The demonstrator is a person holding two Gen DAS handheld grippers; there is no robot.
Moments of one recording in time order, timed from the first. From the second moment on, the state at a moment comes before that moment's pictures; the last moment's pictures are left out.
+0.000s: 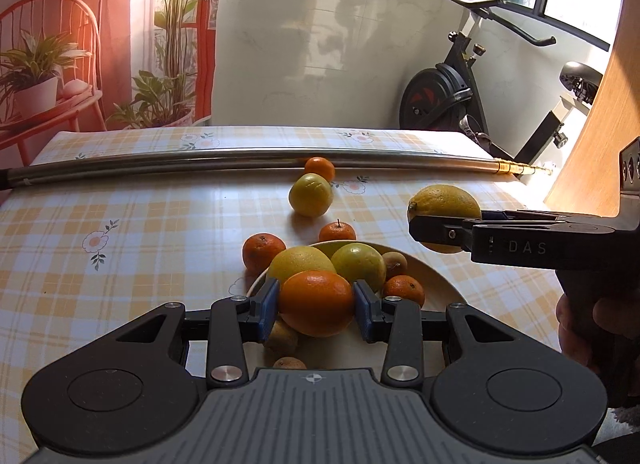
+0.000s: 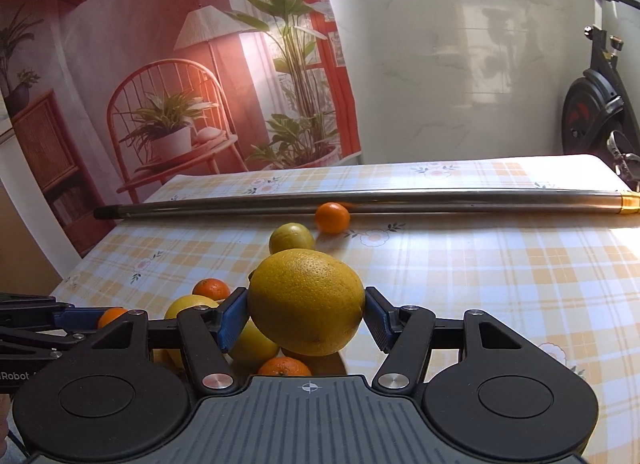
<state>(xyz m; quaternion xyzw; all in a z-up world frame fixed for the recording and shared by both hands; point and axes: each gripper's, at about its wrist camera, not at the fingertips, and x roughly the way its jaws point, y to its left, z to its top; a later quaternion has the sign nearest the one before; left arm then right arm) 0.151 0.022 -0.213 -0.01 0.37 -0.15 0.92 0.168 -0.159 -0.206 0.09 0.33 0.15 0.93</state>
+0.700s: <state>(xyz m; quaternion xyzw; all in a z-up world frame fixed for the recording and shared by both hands) 0.129 0.023 -0.242 0.01 0.44 -0.16 0.88 0.120 -0.138 -0.231 0.08 0.39 0.18 0.90</state>
